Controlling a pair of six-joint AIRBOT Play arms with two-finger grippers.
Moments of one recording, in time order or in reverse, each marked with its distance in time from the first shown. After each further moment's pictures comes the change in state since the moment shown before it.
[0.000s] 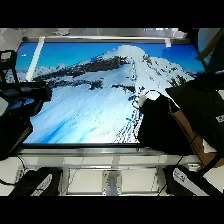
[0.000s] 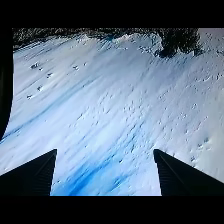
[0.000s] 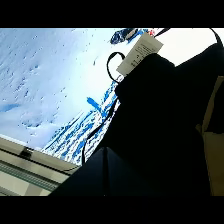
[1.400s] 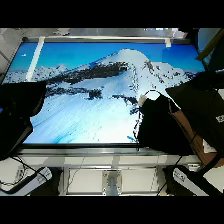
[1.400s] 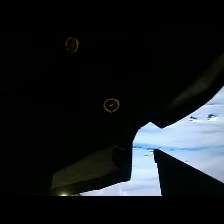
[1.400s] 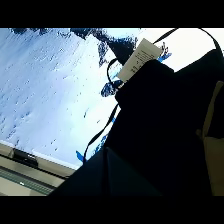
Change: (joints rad) left arm 0.698 -0.358 0.000 0.024 0.018 0.034; right arm 0.000 0.000 0.000 0.006 -0.023 0.014
